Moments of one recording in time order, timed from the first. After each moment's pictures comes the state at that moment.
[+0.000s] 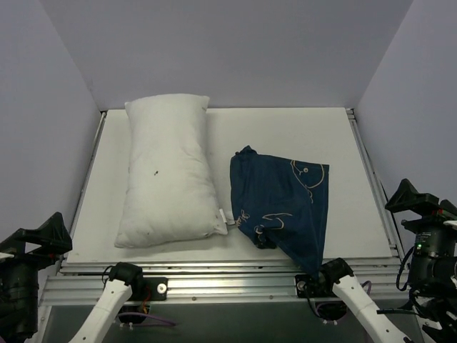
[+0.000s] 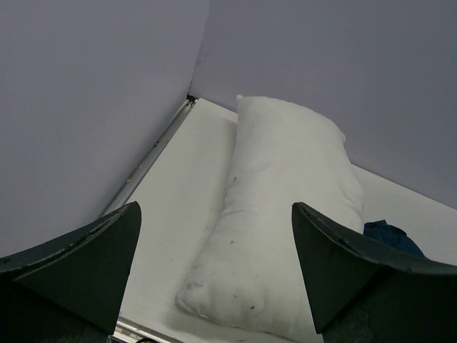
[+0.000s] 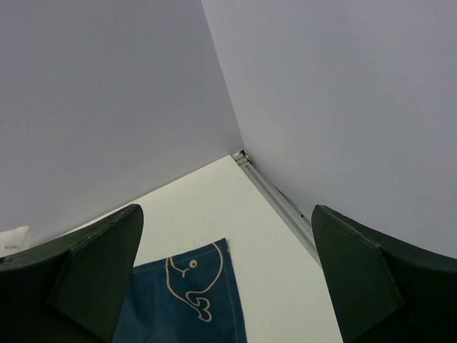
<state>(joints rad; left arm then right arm) -0.28 0.42 1.65 -1.20 -0.57 -0.30 0.38 0.38 1.32 -0.76 0.79 0.14</state>
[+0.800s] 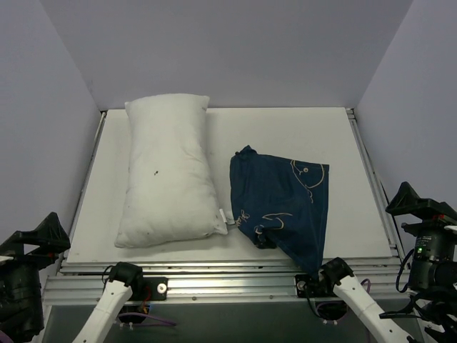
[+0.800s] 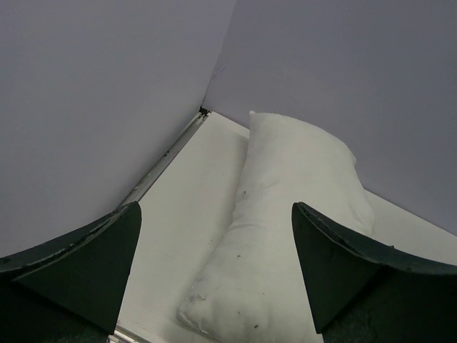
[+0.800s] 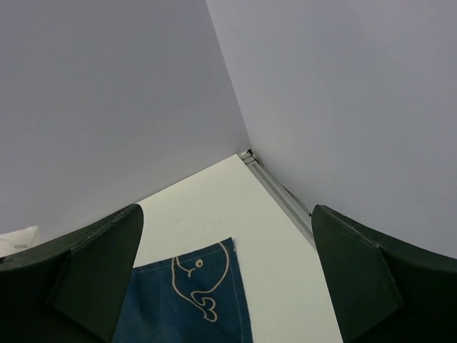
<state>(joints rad) -0.29 0.35 1.55 -1.11 -0.66 -0.31 0.47 0.30 1.24 -0.70 0.86 0.12</state>
